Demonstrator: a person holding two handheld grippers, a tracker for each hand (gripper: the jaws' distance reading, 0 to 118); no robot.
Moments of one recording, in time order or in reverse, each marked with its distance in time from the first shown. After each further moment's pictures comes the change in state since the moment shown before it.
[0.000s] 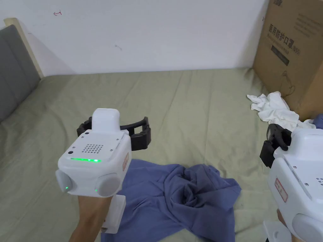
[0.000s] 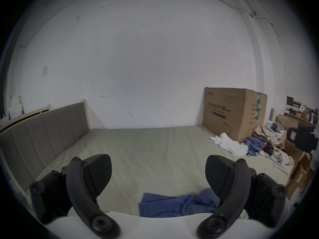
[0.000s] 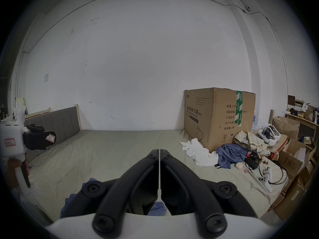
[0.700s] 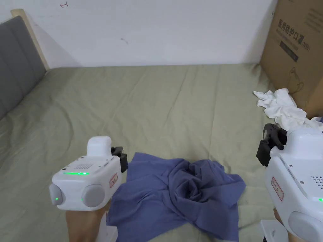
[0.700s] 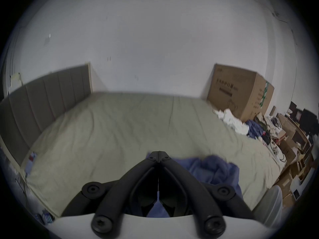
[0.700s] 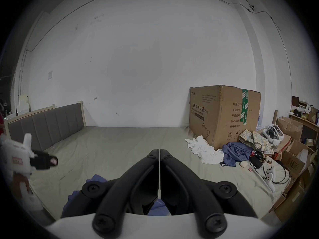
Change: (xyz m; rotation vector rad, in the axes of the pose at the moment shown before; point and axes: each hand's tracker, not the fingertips) left arm -0.040 -0.079 -0.004 -0.389 -0.040 0.142; right arm -0.012 -0.012 -0.004 -0.031 0.039 0.012
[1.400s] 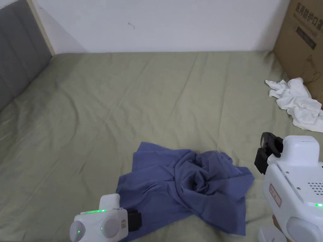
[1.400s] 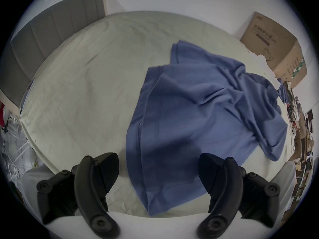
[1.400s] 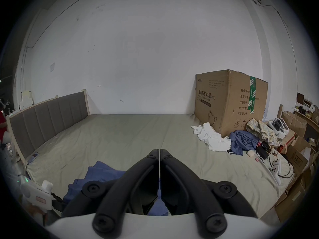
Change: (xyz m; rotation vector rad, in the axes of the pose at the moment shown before) left arm -0.022 -0.141 -0.051 -0.555 0.164 0.140; right arm -0.011 -0.033 -0.015 -0.107 0.044 0.006
